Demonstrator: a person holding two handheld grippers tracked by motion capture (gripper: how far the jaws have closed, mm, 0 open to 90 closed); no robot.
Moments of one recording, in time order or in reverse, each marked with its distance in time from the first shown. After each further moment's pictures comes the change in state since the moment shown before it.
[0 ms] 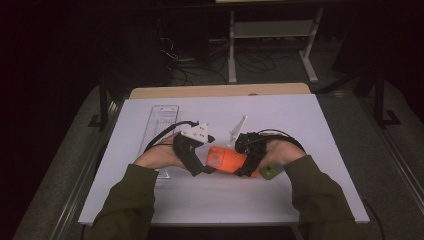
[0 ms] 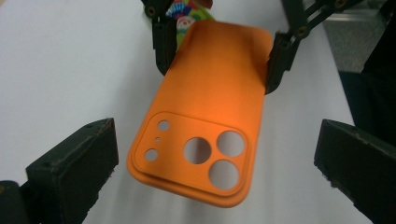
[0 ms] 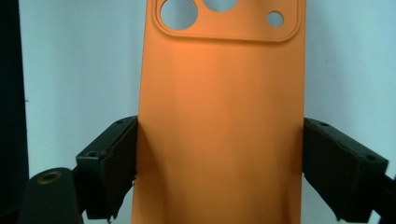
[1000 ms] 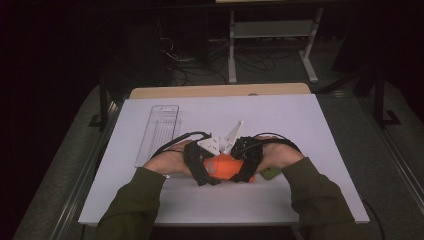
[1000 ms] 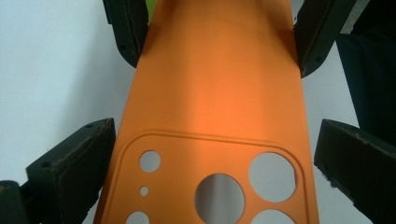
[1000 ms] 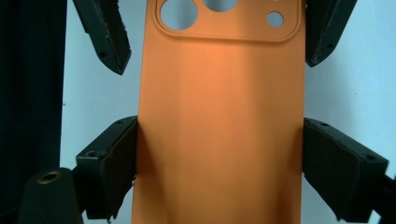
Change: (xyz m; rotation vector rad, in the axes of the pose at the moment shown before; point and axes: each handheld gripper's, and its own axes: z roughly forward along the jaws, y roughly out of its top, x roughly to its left) left arm -0.009 -0.002 0.034 0.121 -0.075 0.027; right arm 0.015 0.010 -0.001 -0.036 0.044 -0.097
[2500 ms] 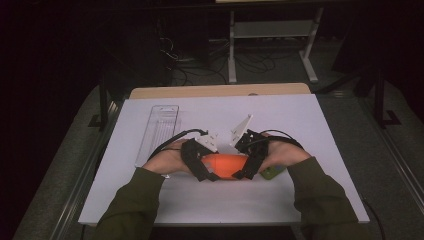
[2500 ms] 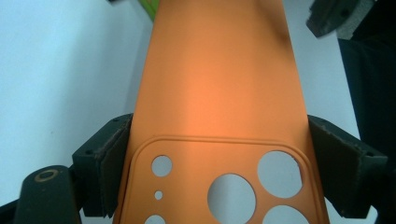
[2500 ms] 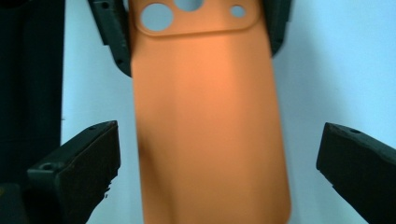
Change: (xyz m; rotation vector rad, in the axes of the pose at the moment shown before) left arm 0.006 -0.005 -0.005 0.012 -0.005 -0.070; right arm -0.010 -0.013 -0.010 -0.084 -0.019 0.082
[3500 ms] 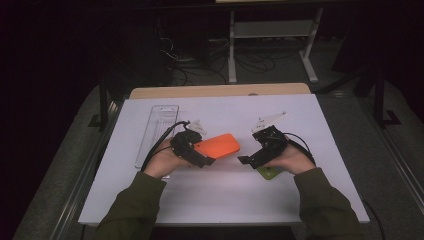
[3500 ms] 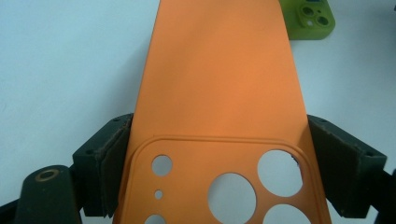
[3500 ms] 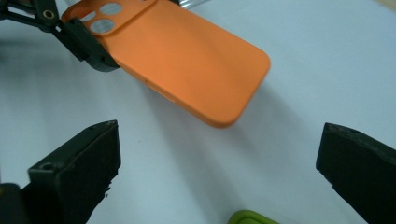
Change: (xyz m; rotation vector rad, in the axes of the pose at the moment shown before) left arm 0.013 -0.016 -0.019 -0.058 0.259 -0.381; right arm 0.000 -0.044 -0.020 -0.268 -0.219 0.410
